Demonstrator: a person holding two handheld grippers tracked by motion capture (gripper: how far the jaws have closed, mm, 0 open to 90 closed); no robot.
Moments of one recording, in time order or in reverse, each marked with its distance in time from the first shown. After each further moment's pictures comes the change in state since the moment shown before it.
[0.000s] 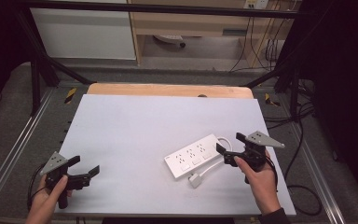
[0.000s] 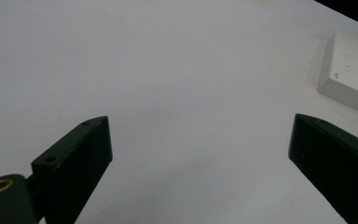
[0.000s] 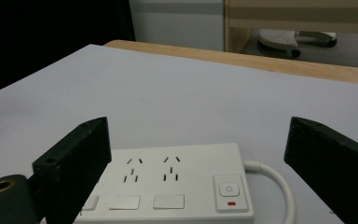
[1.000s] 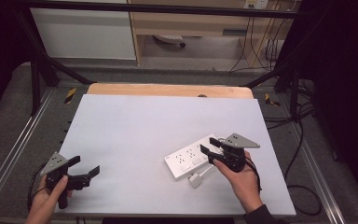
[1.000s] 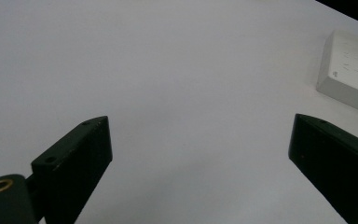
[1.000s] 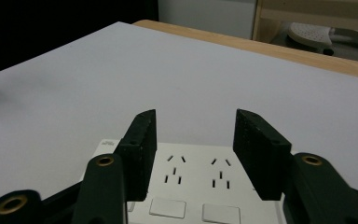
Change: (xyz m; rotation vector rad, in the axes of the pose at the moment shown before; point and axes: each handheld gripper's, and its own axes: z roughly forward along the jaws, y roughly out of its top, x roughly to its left) left arm -0.001 0.000 0.000 0.001 -0.003 0.005; right arm 0.038 -0.007 0.033 0.056 0.084 -0.090
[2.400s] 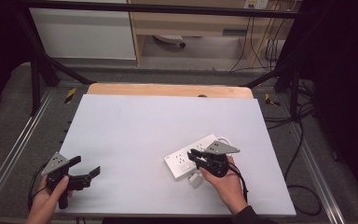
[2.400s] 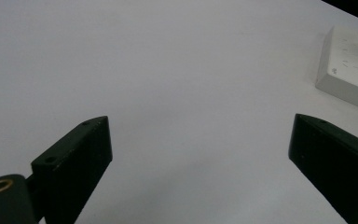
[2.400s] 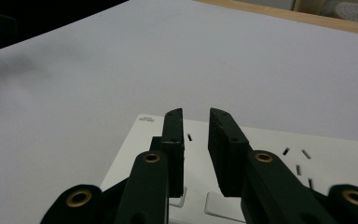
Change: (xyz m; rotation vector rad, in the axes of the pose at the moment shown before) left arm -0.001 0.000 0.001 0.007 -0.004 0.008; right arm 0.027 -0.022 0.034 0.070 0.105 -0.031
